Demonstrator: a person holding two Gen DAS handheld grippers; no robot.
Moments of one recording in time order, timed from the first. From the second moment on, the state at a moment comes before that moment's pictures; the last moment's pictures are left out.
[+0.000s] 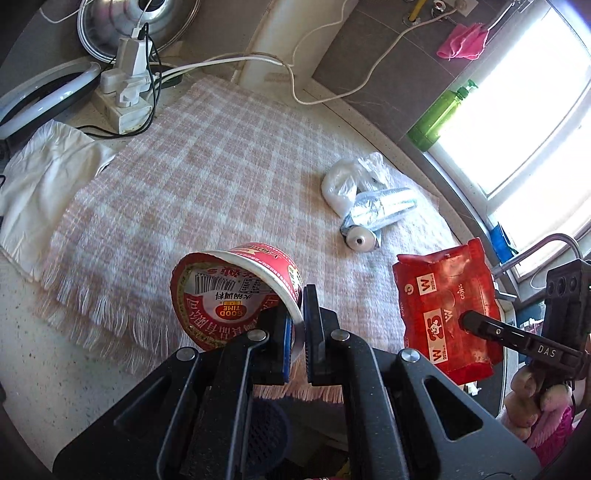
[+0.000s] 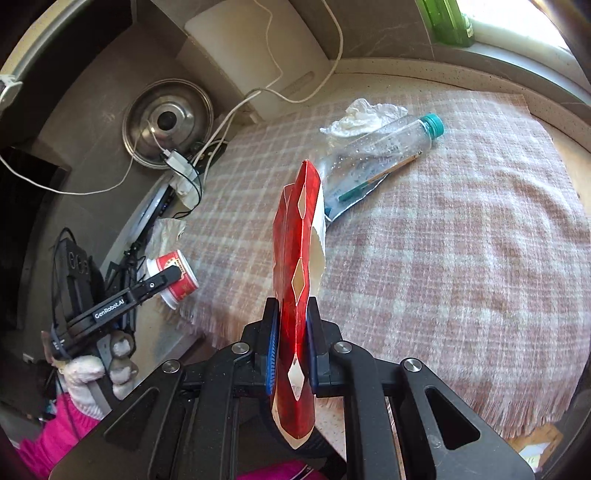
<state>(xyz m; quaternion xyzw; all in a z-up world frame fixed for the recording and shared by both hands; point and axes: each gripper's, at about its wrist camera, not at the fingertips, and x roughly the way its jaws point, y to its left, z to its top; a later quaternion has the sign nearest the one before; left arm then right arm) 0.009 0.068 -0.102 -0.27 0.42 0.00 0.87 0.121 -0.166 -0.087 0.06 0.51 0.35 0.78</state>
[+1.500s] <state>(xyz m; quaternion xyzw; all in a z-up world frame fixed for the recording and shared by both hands) -0.125 0.040 -0.244 -0.30 0.56 -0.03 0.77 -0.021 -0.126 -0.208 -0.04 0.60 0.33 0.73</state>
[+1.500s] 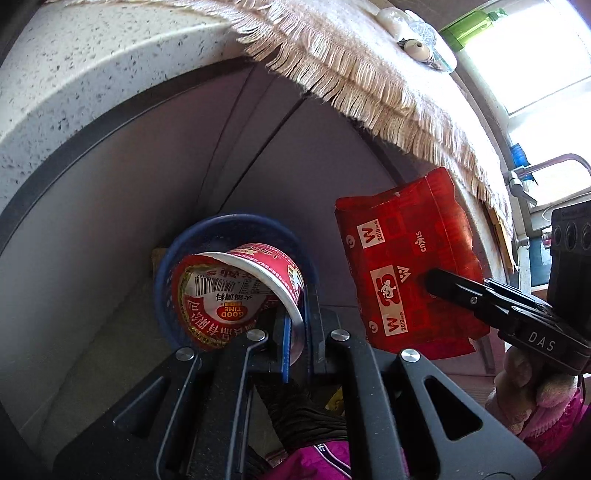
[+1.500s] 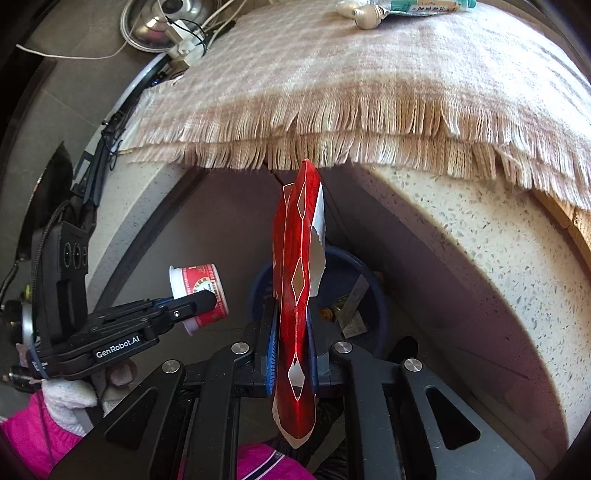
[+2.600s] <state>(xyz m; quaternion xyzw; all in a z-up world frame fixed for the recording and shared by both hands) -0.104 0.020 -0.281 -0.27 0.59 0.01 0.76 -0.016 -0.097 -0.248 -0.07 0.62 0.30 0.72</state>
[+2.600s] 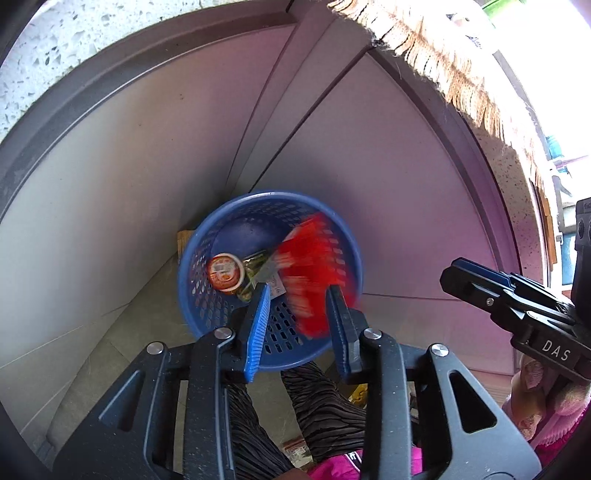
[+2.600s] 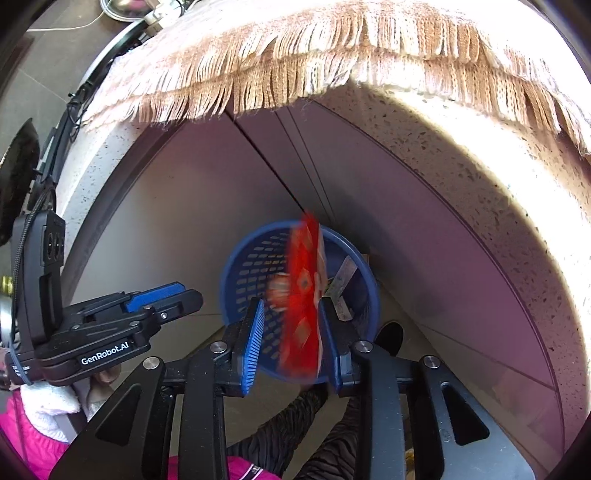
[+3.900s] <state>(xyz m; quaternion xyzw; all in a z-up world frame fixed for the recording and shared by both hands) -0.073 0.046 -0.171 -0.26 0.51 0.02 0.82 0.018 -0.119 -0.135 -0.05 0.54 0.35 0.77</state>
